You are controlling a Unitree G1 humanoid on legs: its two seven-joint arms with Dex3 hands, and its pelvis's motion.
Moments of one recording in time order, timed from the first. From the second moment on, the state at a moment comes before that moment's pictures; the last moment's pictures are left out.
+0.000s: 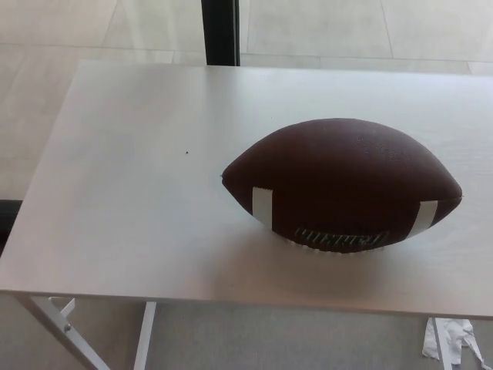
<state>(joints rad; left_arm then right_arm) 0.28 0.58 0.53 0.89 -0.17 0.05 -0.32 0.37 -0.63 -0.67 0.73 0.11 -0.06 0.13</state>
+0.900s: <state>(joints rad) -0.24 0.55 0.73 0.18 -0.41 0.24 -0.22 0.02 -0.63 -0.88 0.07 0.34 0.17 0.08</state>
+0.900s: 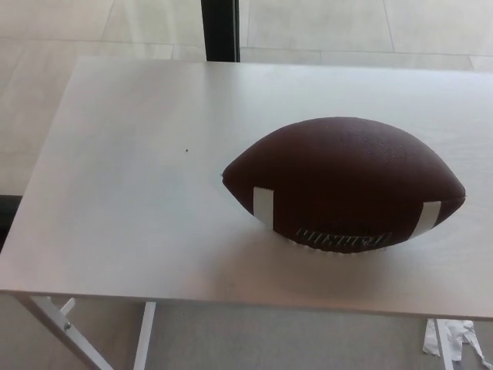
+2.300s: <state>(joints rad) -0.18 0.28 -0.11 0.00 -0.08 0.36 -0.03 0.00 -0.21 -0.25 -0.08 0.25 0.40 -0.06</state>
